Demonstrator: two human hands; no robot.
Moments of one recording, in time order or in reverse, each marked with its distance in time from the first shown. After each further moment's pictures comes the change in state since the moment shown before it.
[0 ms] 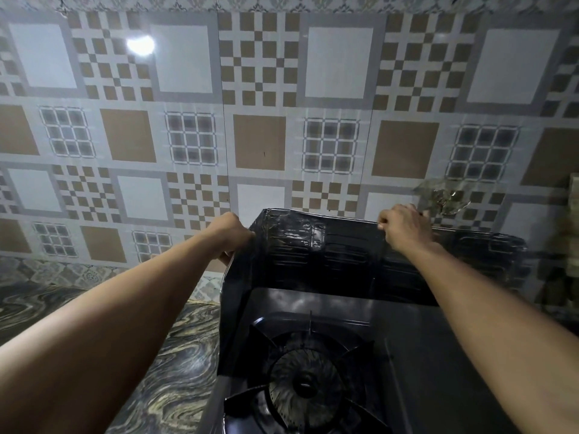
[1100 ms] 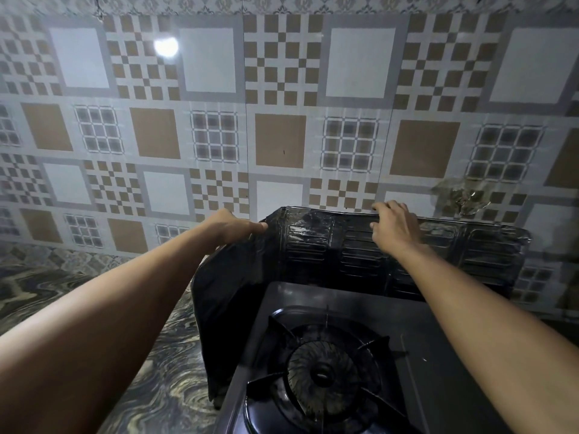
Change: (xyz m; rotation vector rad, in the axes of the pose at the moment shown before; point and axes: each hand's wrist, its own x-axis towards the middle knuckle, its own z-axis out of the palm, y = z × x) left_hand -0.008 -0.029 -0.030 -0.069 0.000 -0.099; right_hand -0.016 -0.055 -0.004 0.193 0.051 -0.003
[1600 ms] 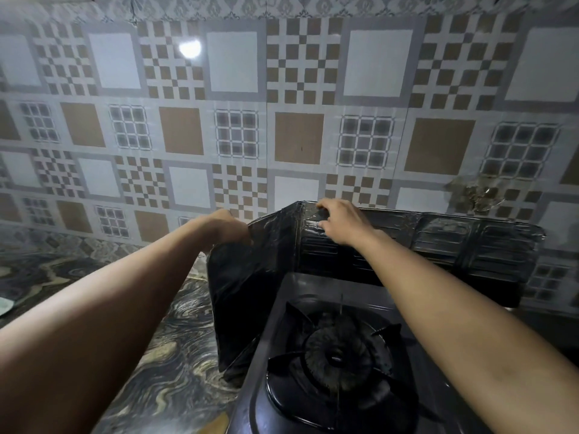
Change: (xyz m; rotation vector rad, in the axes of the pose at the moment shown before) left_hand -0.049 -0.016 -0.029 0.228 -0.069 -0.021; right_hand -0.023 -0.112 -0.012 0.273 -0.241 -0.268
